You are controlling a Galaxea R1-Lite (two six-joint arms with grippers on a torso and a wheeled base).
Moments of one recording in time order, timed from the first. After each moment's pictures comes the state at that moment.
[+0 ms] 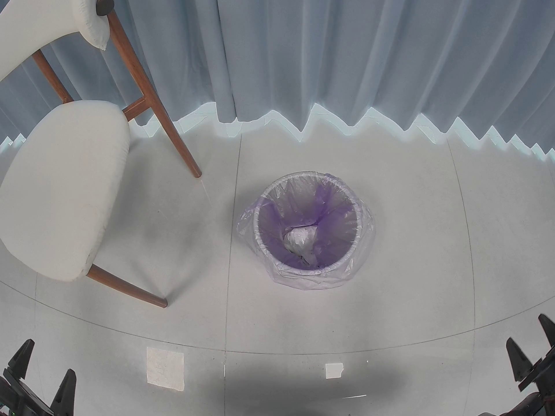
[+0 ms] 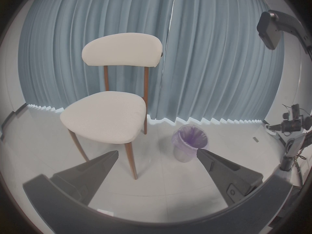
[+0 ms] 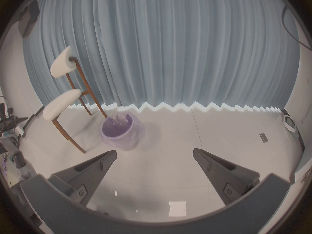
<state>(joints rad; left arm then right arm) 0.00 0.04 -0.02 -0.09 -0.16 -0.05 0.07 0.28 -0.02 -0.13 0.04 0.00</state>
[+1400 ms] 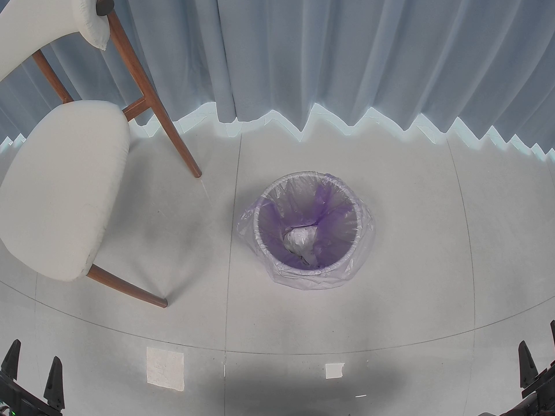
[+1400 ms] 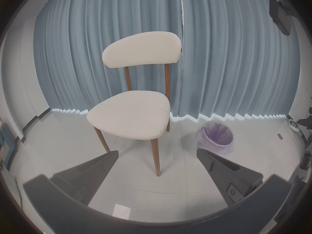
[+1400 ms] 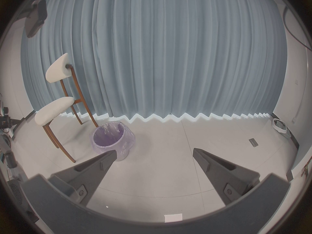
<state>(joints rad) 0.00 0.01 -0.02 -0.03 0.06 -0.01 0.00 0.01 -0.02 0.00 0.01 0.00</state>
